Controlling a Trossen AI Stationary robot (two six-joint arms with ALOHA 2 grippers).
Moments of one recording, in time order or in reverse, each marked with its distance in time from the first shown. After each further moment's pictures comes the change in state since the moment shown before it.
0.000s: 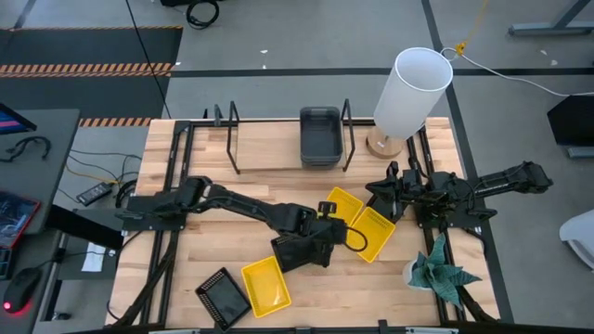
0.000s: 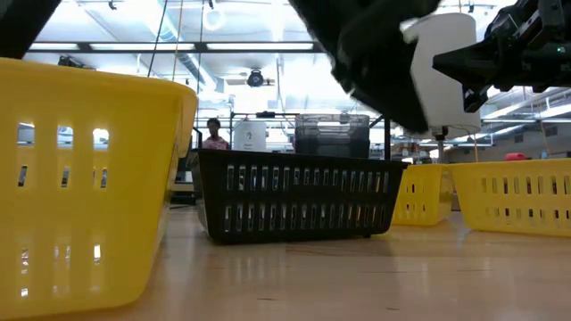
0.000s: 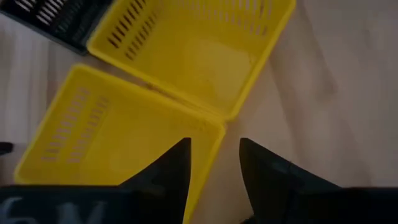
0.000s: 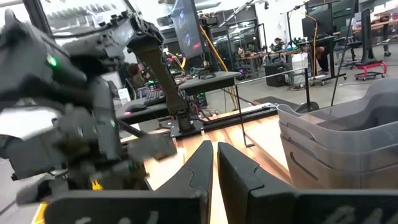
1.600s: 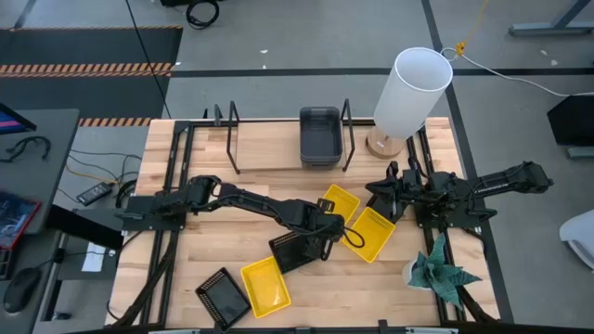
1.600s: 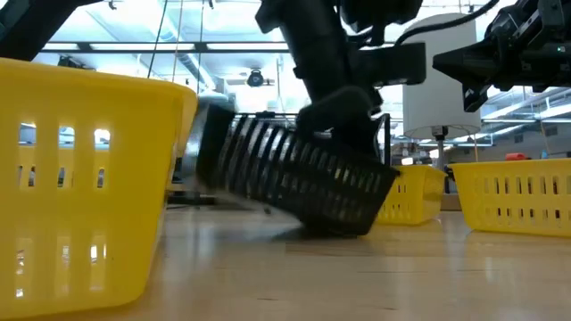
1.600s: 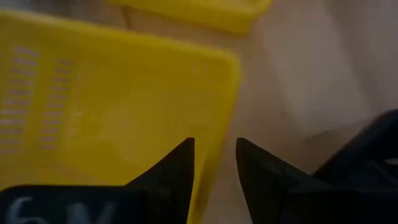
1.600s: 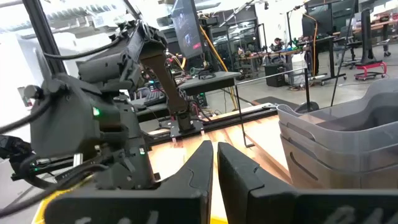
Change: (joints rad) left arm 0.052 0.071 -0.003 -0.122 0.030 0.178; right arm 0.000 0.000 0.000 0.001 0.000 0.000
